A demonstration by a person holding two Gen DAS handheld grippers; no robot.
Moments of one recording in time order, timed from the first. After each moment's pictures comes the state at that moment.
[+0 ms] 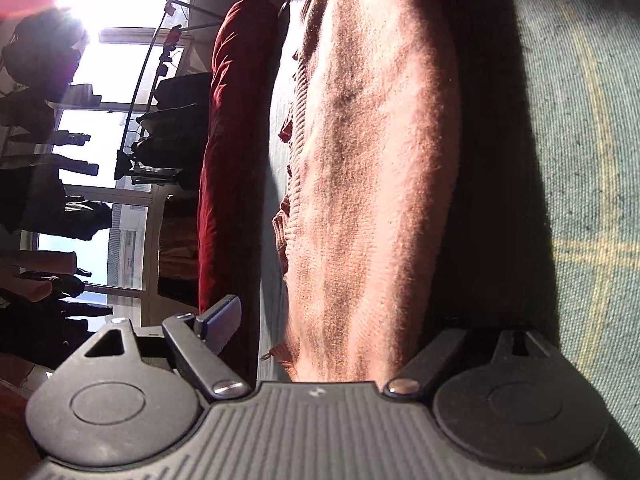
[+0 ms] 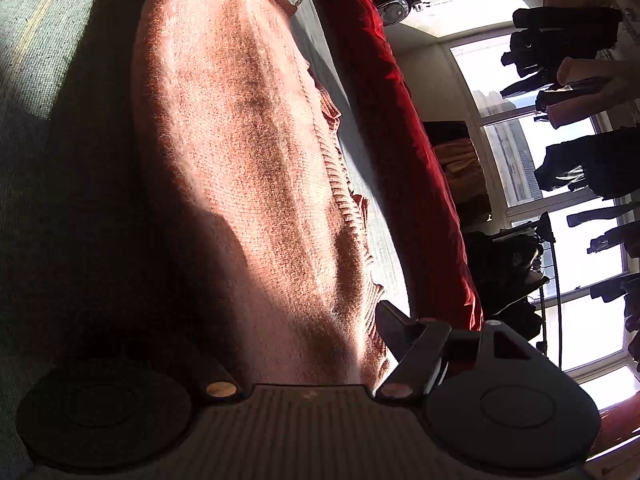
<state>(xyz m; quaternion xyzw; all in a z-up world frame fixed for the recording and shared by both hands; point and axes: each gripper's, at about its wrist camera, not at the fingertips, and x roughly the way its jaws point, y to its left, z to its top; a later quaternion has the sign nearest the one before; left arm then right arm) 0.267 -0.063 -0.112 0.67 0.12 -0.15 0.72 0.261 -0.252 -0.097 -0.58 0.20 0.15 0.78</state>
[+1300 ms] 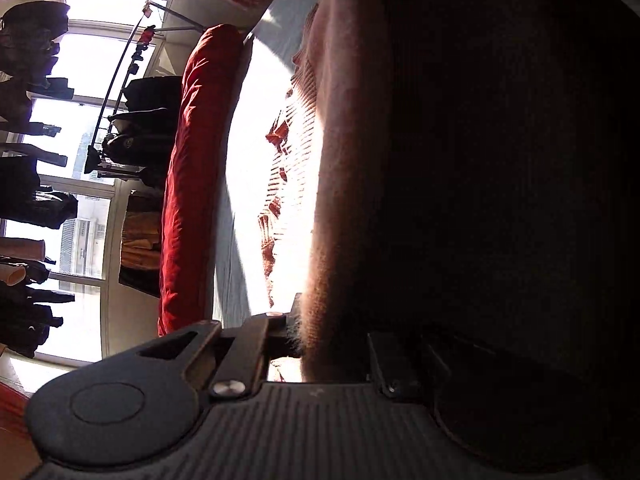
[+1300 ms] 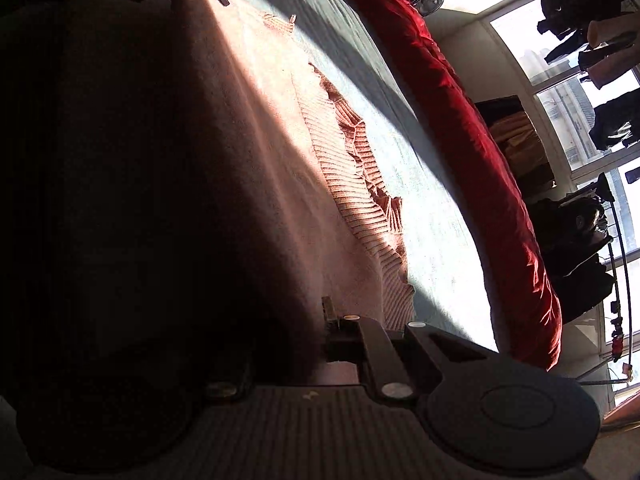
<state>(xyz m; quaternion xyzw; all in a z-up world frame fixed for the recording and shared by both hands) 0.079 -0.057 -0.059 0.64 0.18 -0.21 0.72 0.090 -0.230 -0.017 -0.50 0.31 0.22 0.78</state>
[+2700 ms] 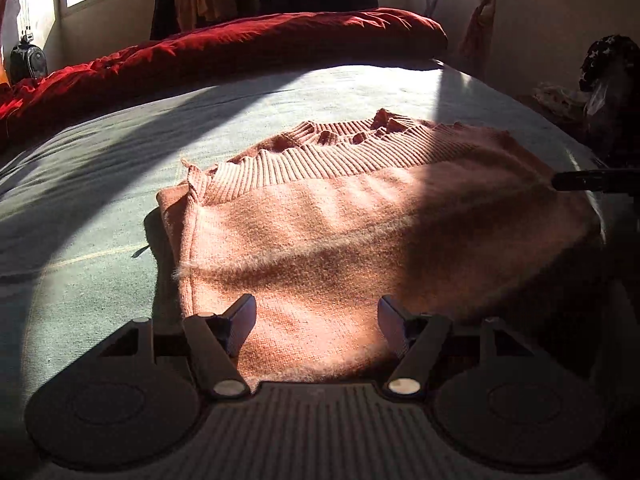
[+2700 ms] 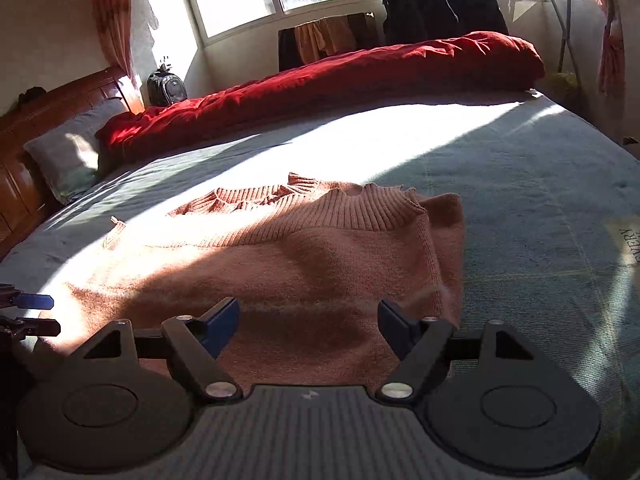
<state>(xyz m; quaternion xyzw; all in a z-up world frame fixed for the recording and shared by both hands) 0.092 0.034 -0.031 0.06 0.39 -0.18 0.90 0.094 -0.334 -0.035 0.11 0.31 0.11 0.94</state>
